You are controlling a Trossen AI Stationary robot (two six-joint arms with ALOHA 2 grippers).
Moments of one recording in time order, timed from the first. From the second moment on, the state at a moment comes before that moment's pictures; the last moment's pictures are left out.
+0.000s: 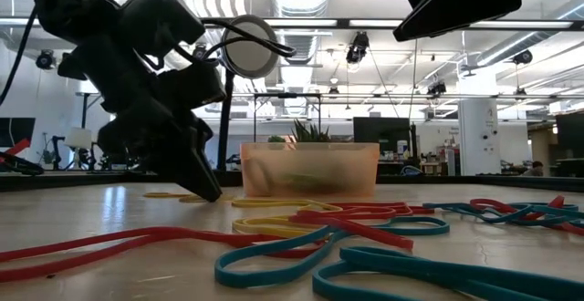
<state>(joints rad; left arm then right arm) -0.20 1.62 0.60 0.20 -0.19 -0.20 0.52 1.38 0.78 -0.05 0.44 0.09</state>
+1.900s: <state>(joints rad) -0.19 1.57 0.62 -0.04 -0.20 -0.34 0.51 1.38 0.78 -0.05 0.44 0.12</state>
